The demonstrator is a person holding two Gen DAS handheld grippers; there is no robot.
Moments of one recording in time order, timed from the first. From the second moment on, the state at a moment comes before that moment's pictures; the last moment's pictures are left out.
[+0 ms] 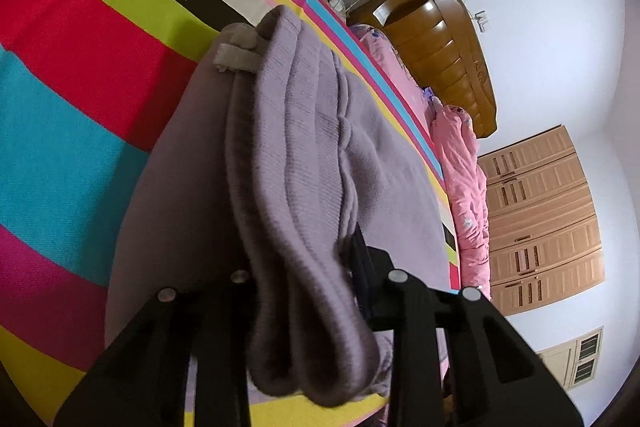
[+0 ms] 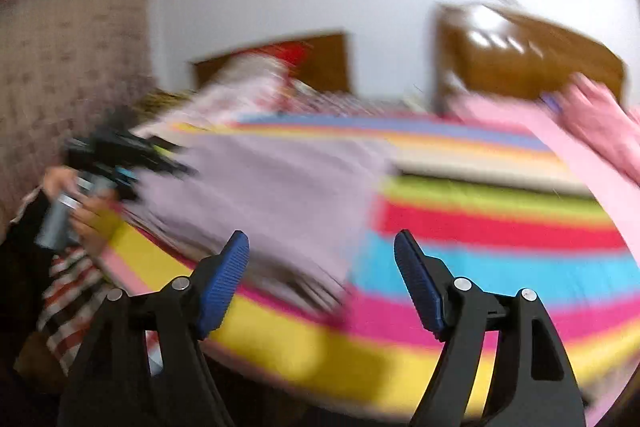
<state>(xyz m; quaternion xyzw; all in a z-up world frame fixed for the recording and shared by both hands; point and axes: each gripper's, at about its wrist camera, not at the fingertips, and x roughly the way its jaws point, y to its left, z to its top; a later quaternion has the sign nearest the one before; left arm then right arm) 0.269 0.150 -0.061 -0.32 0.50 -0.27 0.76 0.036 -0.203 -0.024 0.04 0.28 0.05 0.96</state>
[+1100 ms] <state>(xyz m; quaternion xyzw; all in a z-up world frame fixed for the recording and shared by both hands) 0.251 0.194 -0.075 -0.36 0.44 -0.32 0.76 0.072 -0.187 -0.078 -0.08 0.29 -0.07 0.95</state>
